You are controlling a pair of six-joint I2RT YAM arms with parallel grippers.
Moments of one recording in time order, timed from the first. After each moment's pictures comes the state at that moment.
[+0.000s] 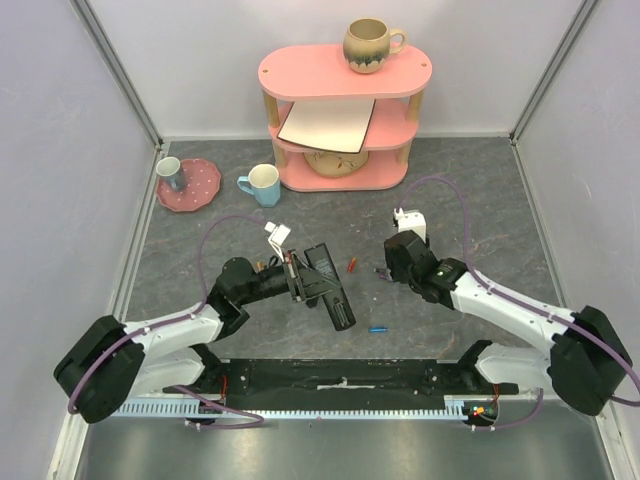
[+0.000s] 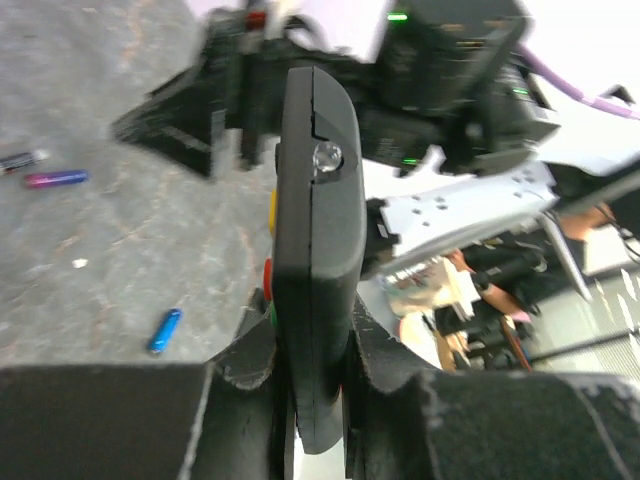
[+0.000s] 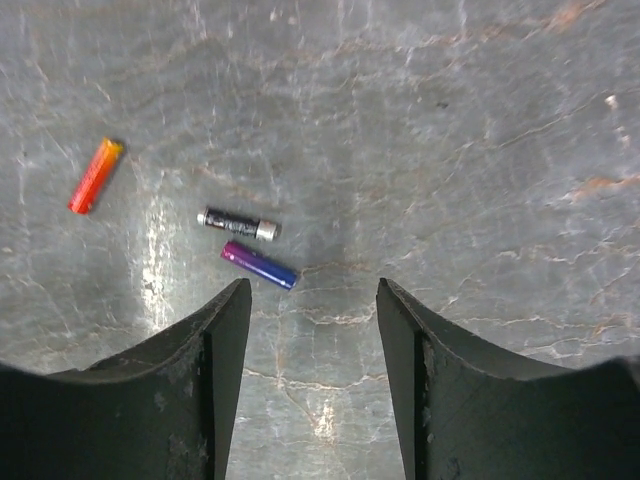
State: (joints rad) left arm -0.73 1.10 0.29 0.85 0.51 -0.98; right arm 0.73 1.16 0.69 -0.36 0.50 0.42
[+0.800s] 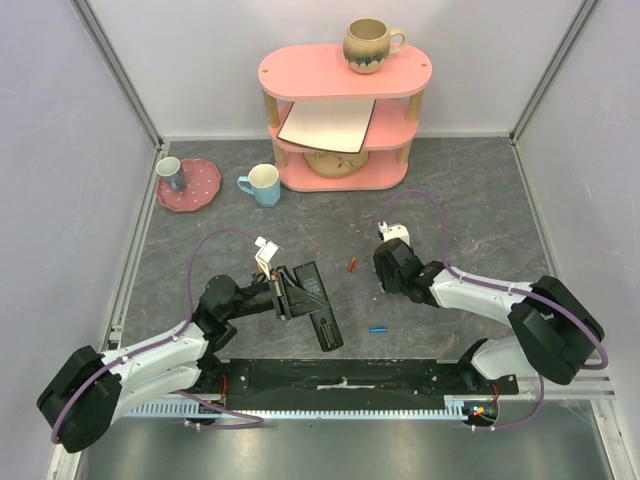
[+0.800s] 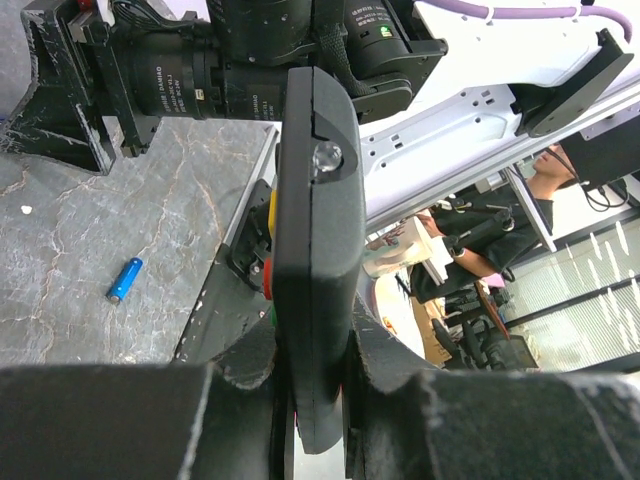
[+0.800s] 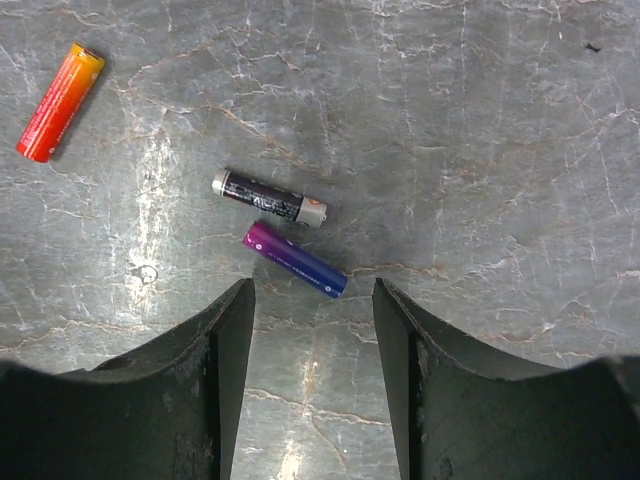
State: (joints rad) left arm -0.73 0.88 0.16 0.86 0.62 -1.04; right arm 0.73 1.38 0.61 -0.20 0.36 0.40
